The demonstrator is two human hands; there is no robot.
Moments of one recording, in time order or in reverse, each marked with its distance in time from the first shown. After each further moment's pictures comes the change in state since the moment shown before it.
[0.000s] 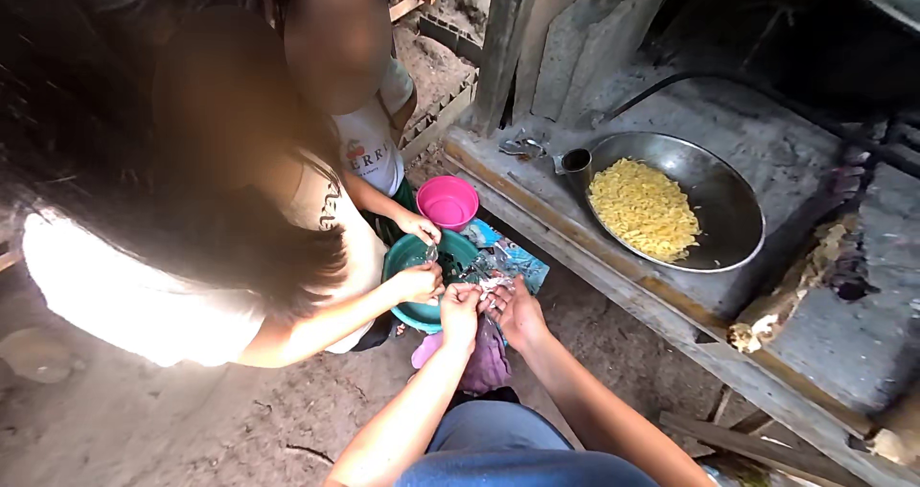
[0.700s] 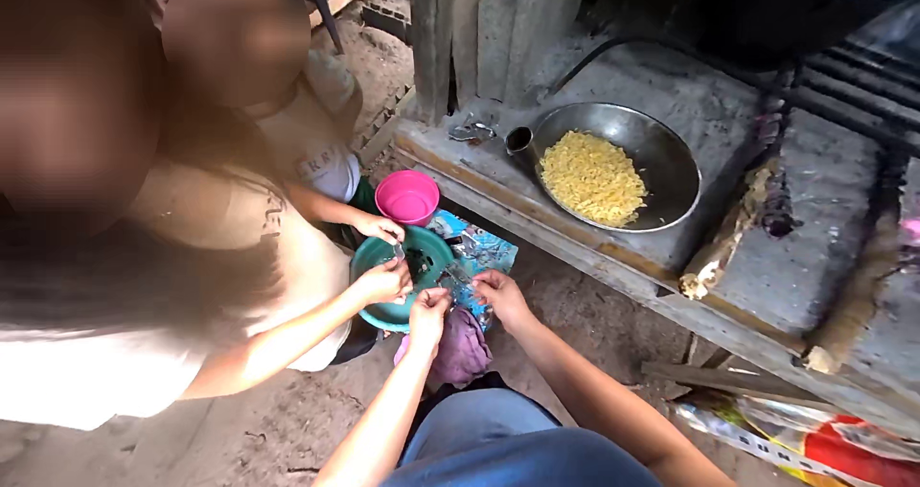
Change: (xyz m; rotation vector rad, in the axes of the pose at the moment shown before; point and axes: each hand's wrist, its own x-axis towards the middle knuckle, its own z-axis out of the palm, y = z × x) left_hand 0.007 -0.020 -0.026 0.412 -0.149 -0.004; right_hand 0.017 -0.008 -0.052 -0.657 -0.139 -0.286
